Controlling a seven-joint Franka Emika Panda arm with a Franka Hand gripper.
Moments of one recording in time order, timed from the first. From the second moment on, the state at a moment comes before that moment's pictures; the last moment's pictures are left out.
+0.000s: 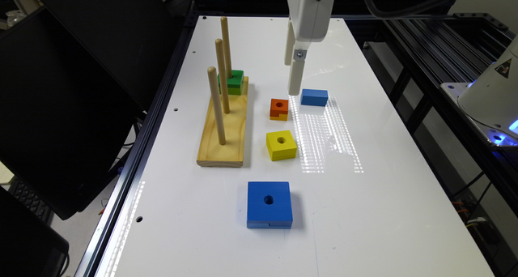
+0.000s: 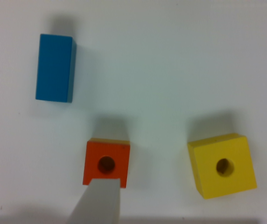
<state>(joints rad) -0.10 0.03 0.23 -2.38 0.01 2.43 0.92</state>
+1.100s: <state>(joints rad) -0.09 0.14 0.32 -2.29 -0.02 2.45 1.02</state>
